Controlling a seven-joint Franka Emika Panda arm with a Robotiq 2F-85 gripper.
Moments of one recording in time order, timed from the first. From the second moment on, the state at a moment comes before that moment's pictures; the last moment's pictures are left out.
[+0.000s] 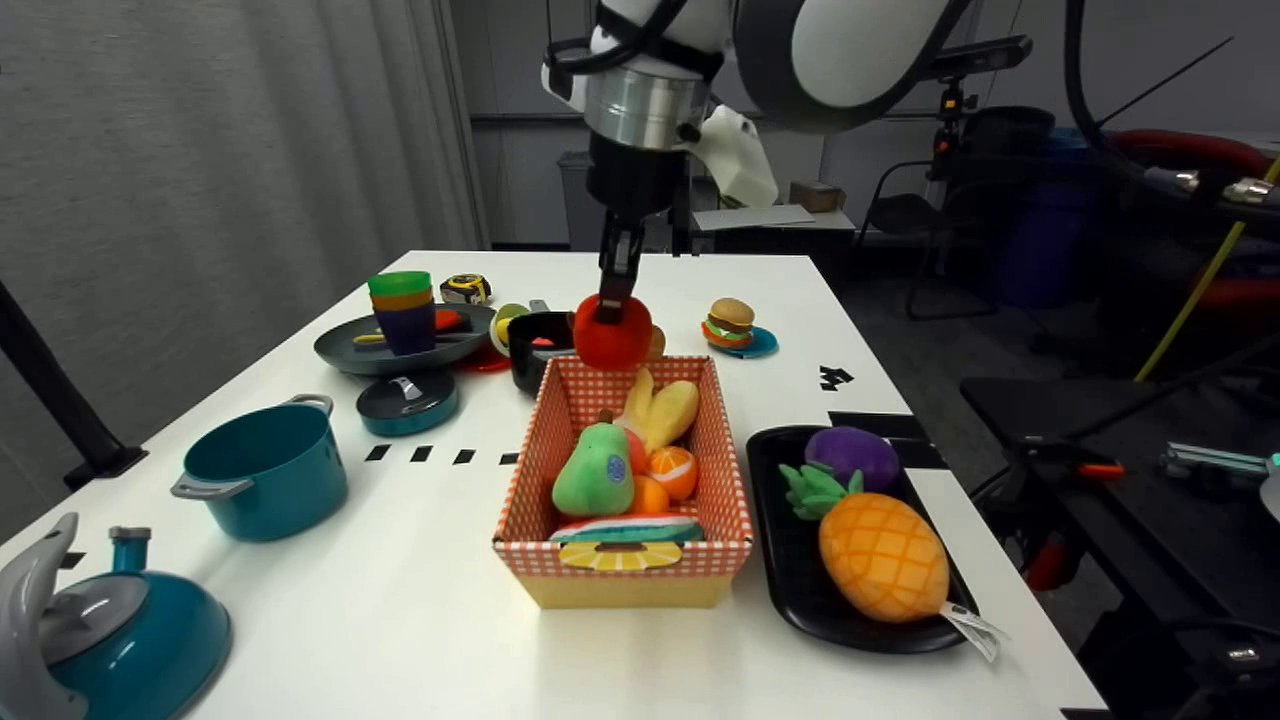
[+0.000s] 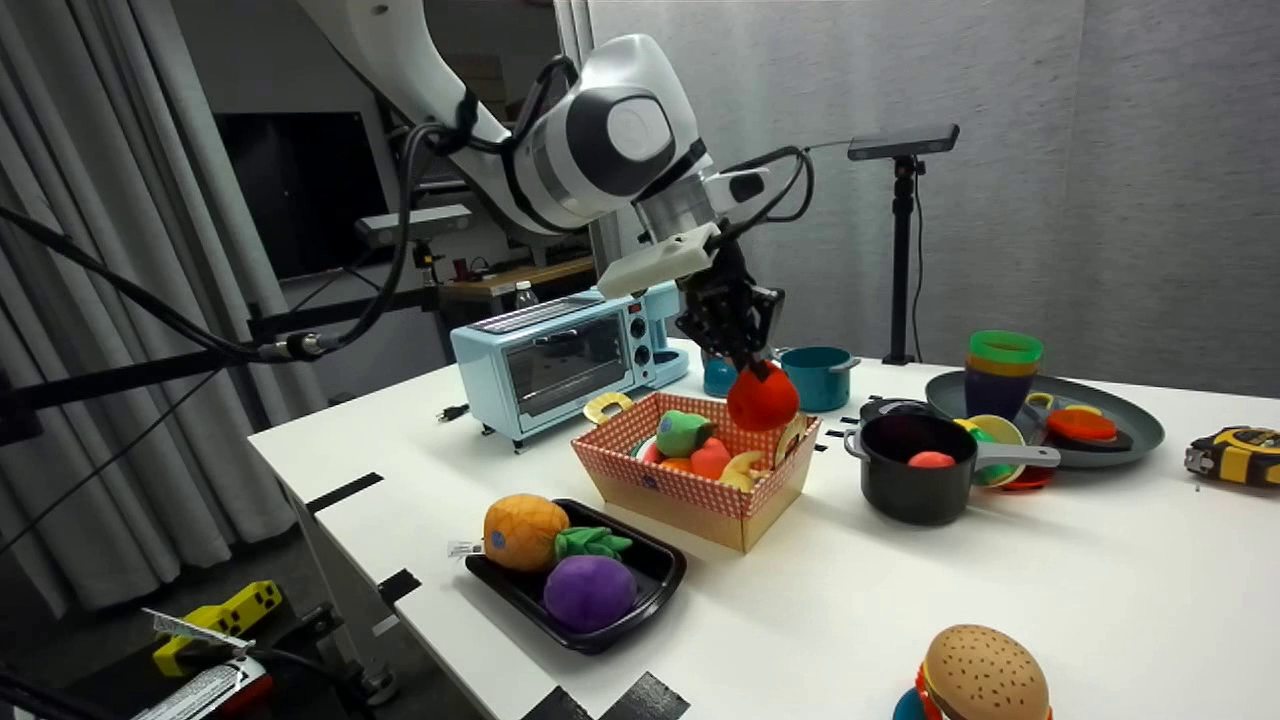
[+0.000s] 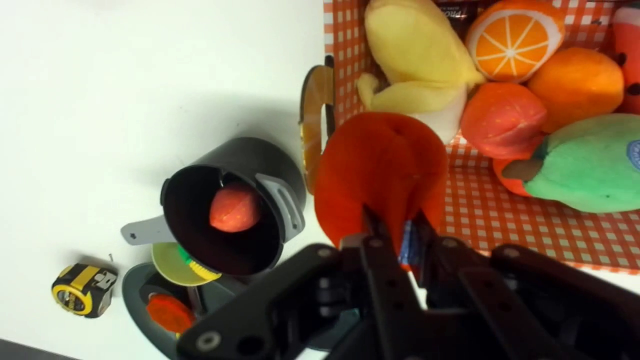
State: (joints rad) arm -0.03 0.32 -0.13 -2.05 -0.27 2.62 -0.02
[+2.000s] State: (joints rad) arm -0.03 -0.13 -0.05 -2.66 -0.11 2.53 -0.03
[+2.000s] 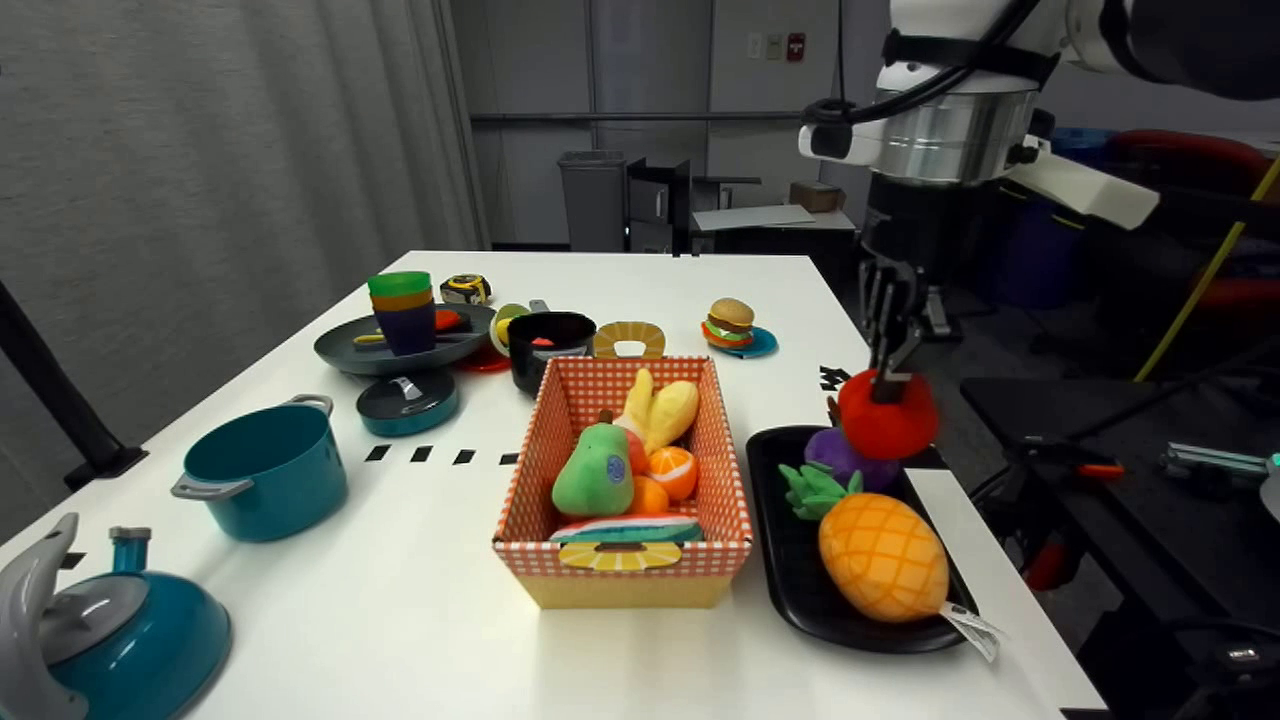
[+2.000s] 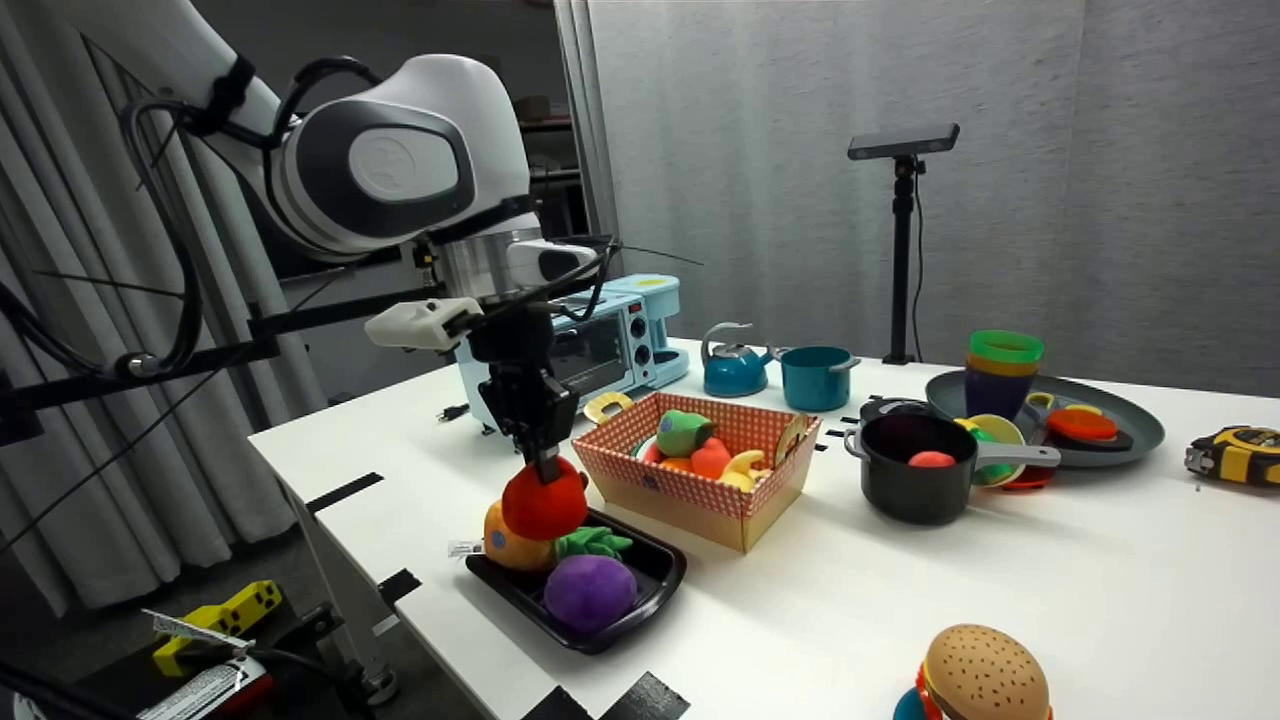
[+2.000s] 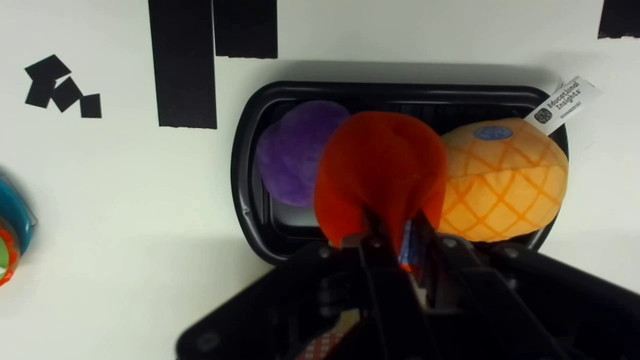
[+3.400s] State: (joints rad) arm -0.03 -0.07 -0.05 -2.58 -0.12 2.53 0.04
